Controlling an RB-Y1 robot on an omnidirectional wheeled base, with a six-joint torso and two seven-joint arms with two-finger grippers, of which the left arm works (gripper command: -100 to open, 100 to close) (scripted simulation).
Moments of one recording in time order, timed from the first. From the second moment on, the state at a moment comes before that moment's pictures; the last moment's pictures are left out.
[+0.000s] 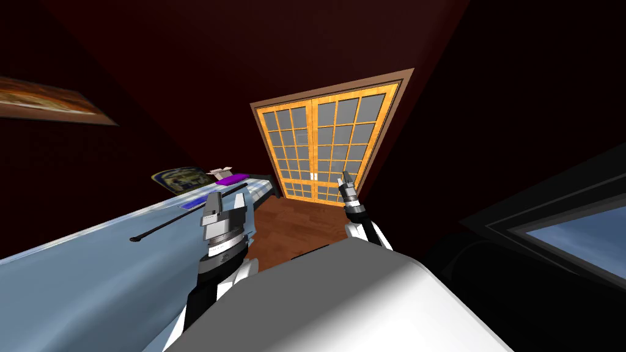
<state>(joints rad) 0.55 0.00 -0.06 -2.36 -0.03 -0.55 -0.07</state>
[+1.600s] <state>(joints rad) 0.45 0.06 0.01 -2.01 -0.10 -0.62 -0.35</state>
